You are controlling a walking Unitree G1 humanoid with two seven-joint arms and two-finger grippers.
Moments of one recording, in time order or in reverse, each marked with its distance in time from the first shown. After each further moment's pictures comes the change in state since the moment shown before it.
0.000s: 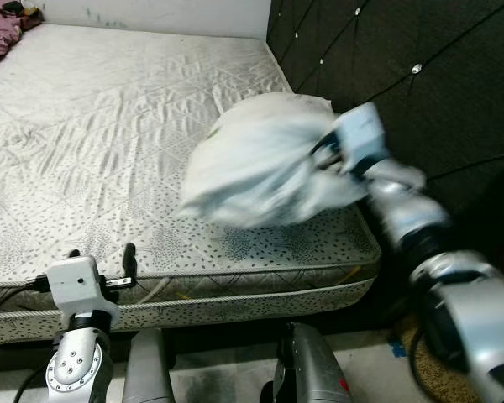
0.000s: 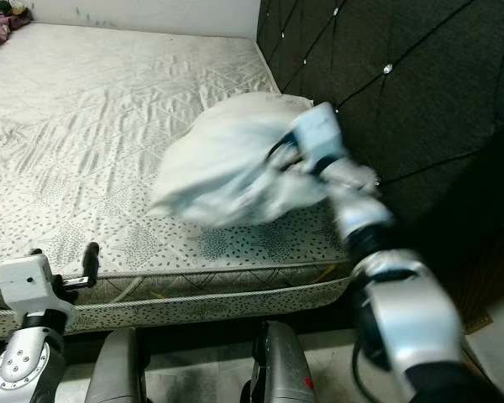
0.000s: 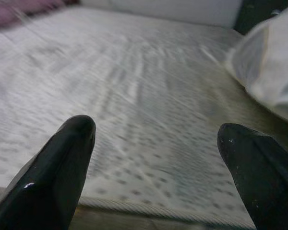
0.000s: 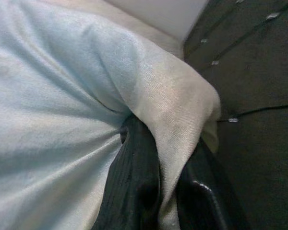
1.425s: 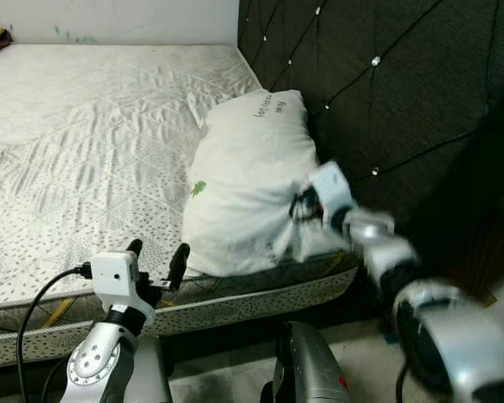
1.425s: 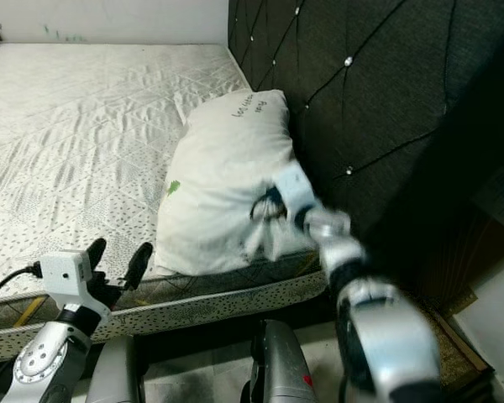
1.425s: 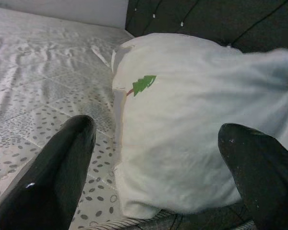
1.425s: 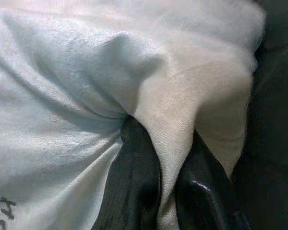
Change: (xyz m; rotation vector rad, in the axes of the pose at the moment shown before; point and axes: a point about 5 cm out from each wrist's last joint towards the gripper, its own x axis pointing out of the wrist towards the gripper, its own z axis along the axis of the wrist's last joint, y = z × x) left arm -0.001 -0.034 0.004 -0.065 0.005 -0.315; right arm -0.007 0.055 -0.055 0.011 0.171 0.229
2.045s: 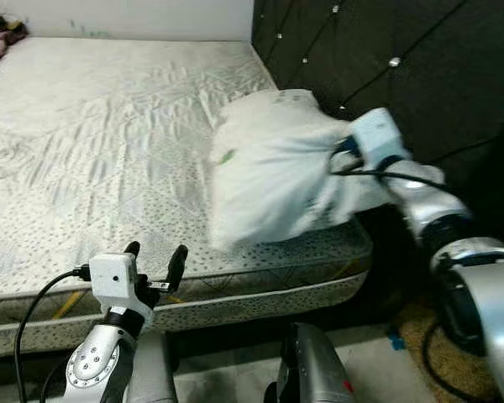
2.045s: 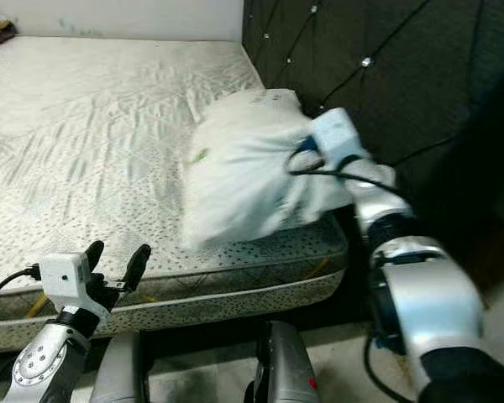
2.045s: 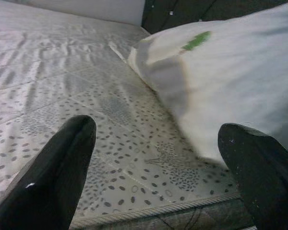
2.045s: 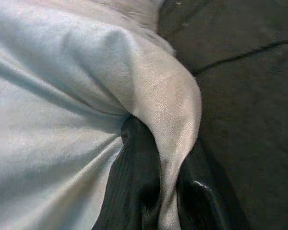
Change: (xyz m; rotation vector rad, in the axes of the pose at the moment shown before) left arm -0.002 0.002 -0.002 0.009 0.010 0.028; right arm -0.026 -0.078 0.034 -0.119 -0.020 -0.297
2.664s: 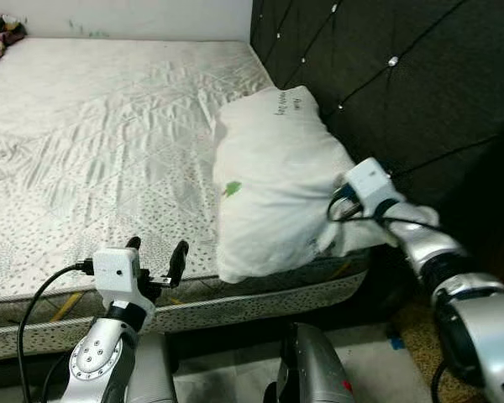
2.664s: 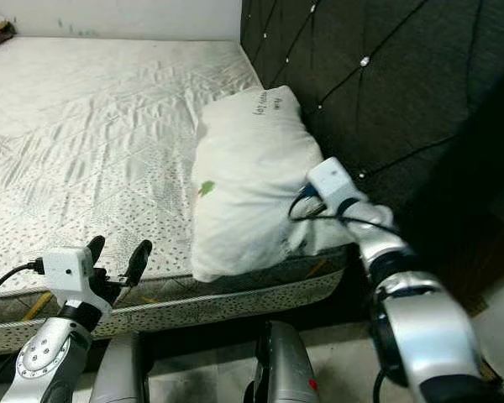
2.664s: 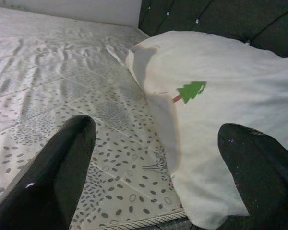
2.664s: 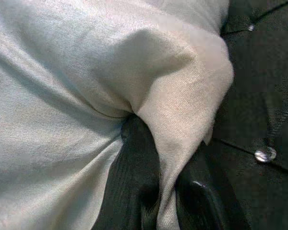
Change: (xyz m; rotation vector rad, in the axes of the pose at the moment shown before) left arm 0.007 -0.001 0.003 0.024 -0.004 -0.006; right arm -0.013 0.041 -0.060 -0.065 0.106 0.190
